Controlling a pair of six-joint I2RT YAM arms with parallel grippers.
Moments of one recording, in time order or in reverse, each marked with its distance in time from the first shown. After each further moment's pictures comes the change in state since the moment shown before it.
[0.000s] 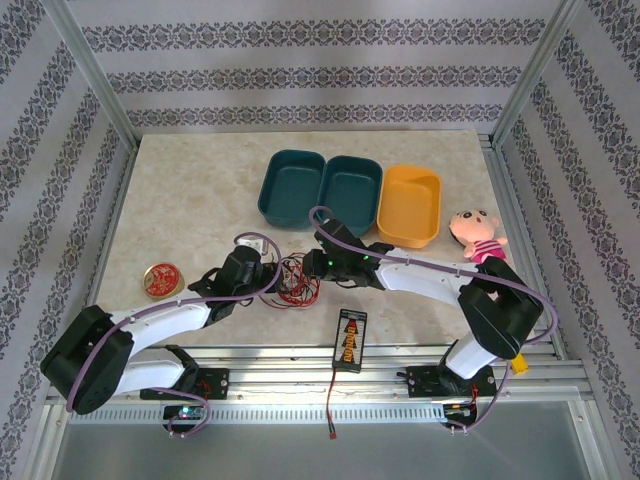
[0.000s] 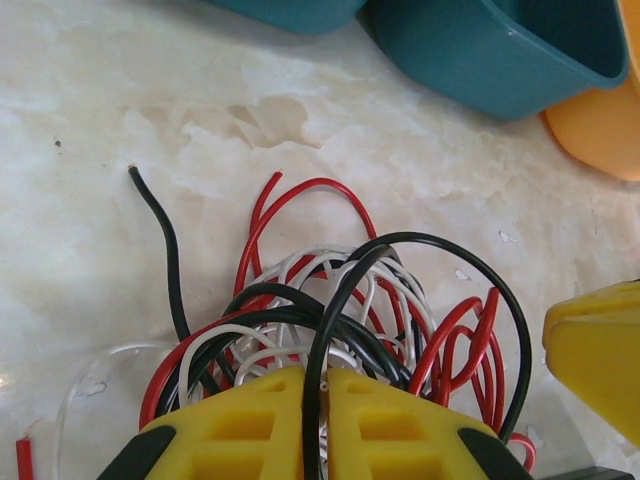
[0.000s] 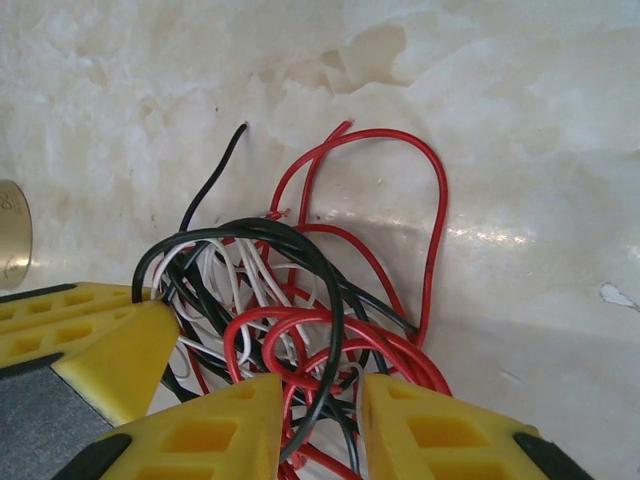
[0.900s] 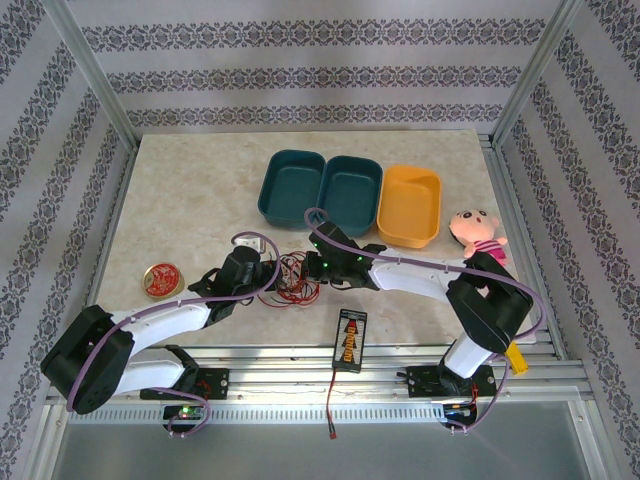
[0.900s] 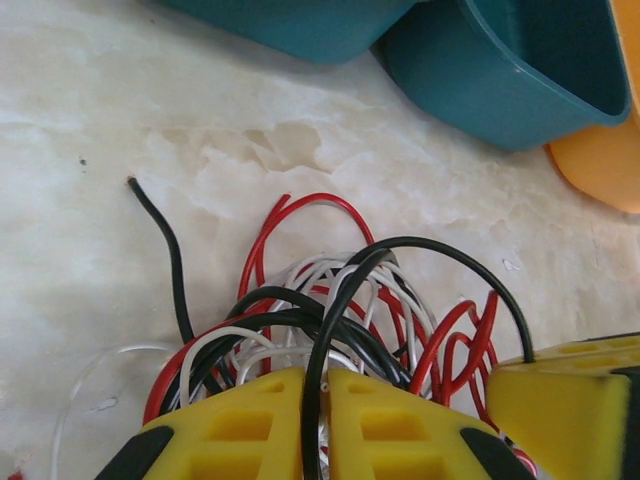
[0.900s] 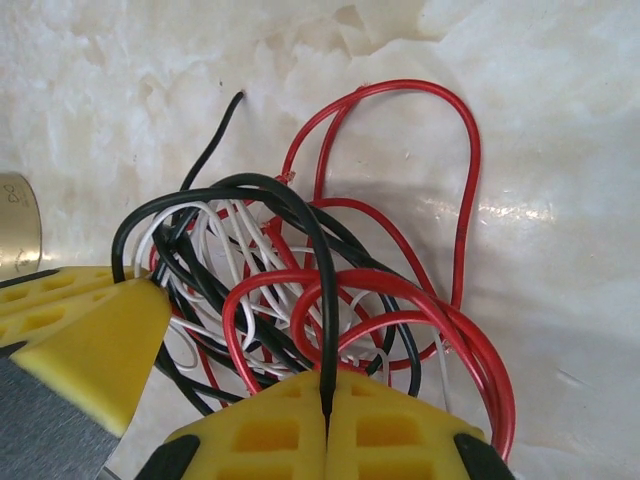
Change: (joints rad) left arm 0.000 0.001 -0.008 0.028 -0.052 -0.037; right arm 0.015 0.046 0.004 0.042 -0.037 0.051
